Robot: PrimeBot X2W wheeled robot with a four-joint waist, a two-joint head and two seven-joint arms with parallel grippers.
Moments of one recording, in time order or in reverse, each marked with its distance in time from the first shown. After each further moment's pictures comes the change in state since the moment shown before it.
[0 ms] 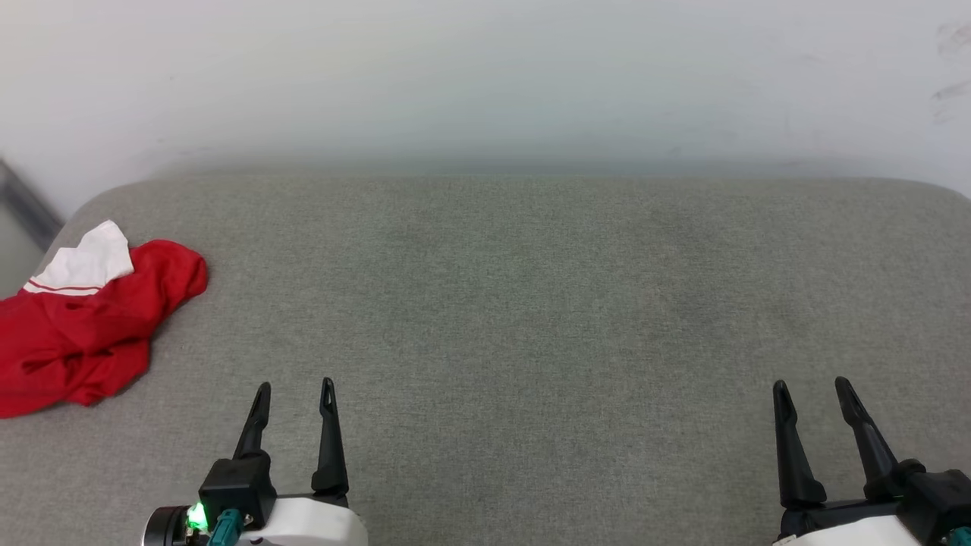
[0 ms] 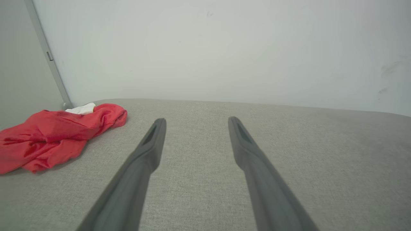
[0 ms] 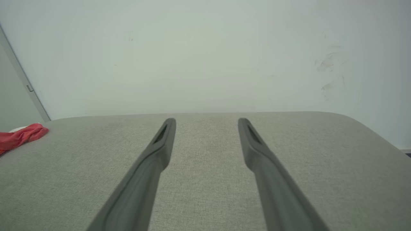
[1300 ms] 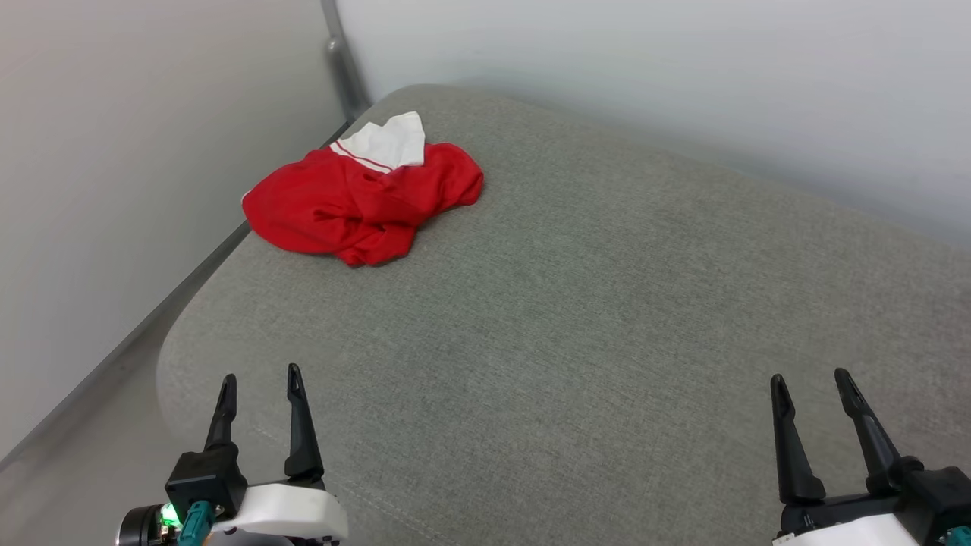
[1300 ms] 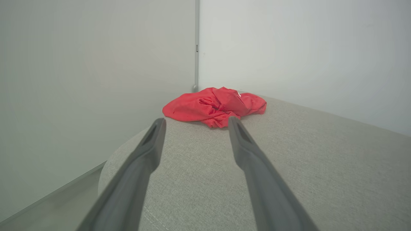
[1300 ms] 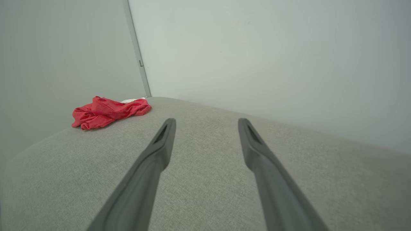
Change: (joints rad) left arm -0.015 0.000 0.040 -0.020 -0.037 0.050 0.000; right arm 0.002 0.000 0.004 -0.036 -0.047 0.000 0.000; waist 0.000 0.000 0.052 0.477
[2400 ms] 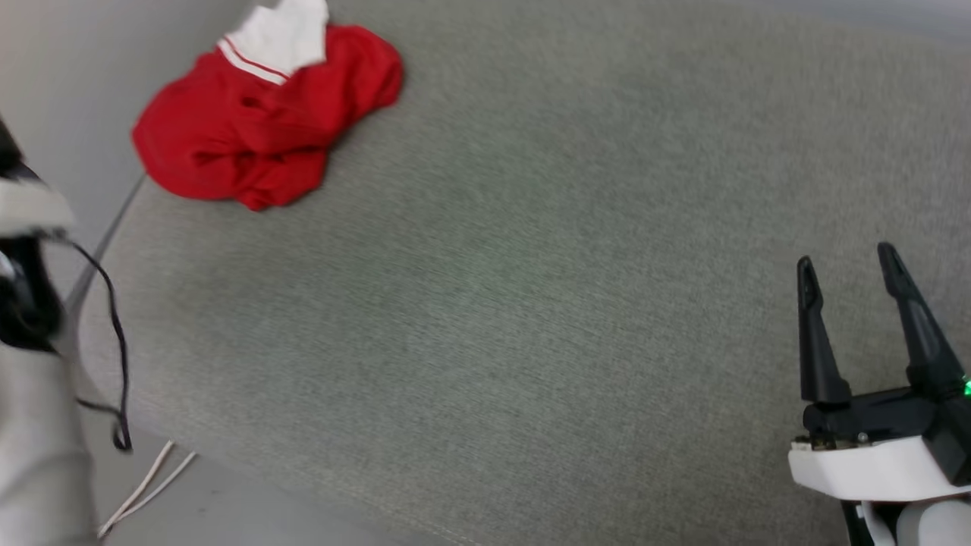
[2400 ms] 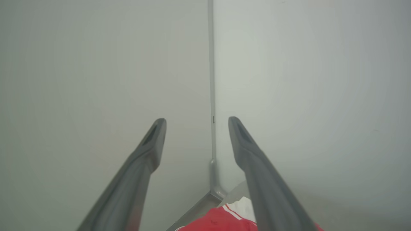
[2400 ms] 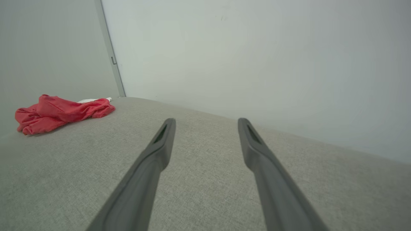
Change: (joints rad) left arm -0.676 0.221 0.356 0.259 -0.114 -0.195 0.000; right arm -0.166 0.001 -0.008 -0.143 -0.148 0.000 0.000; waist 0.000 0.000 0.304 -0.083
